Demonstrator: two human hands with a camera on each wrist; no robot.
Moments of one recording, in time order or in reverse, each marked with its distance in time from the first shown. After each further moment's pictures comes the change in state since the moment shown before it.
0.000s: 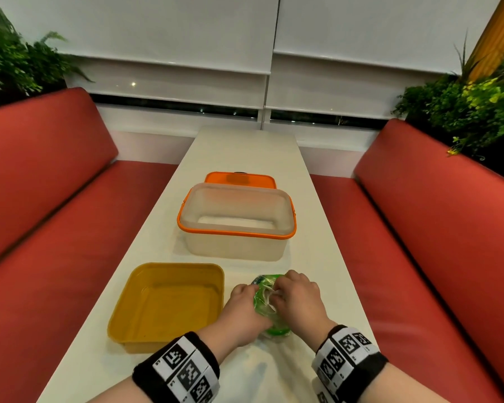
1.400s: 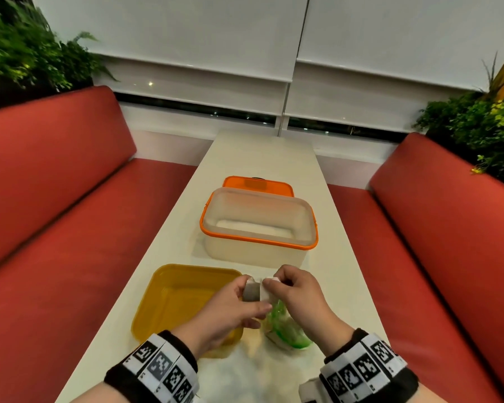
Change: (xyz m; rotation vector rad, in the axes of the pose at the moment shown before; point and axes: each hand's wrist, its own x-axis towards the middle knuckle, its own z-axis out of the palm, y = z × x) left_hand -0.008 -0.034 -0.050 -0.832 -0.058 0.081; right_hand 0.009 -0.069 -0.039 0.903 -0.044 0.141
